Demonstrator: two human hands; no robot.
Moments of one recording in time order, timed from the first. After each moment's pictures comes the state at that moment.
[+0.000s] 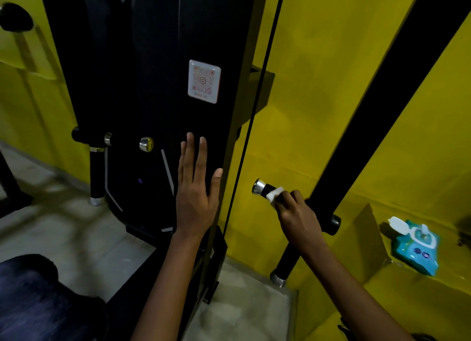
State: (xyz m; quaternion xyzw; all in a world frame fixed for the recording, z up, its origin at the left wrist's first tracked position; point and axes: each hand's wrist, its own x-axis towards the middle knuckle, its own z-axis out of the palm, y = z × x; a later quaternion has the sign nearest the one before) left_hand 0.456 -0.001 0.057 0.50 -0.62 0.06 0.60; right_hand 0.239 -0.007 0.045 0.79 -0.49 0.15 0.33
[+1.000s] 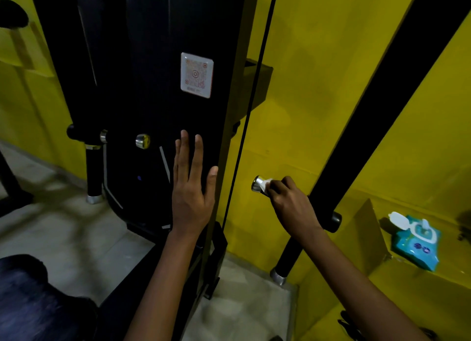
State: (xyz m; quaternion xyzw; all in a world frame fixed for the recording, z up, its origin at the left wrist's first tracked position) left_hand 0.455 -0.002 0.053 0.51 -0.61 0.07 0.60; right_hand 0.248 -0.023 0.062 0.81 -0.48 0.12 0.33
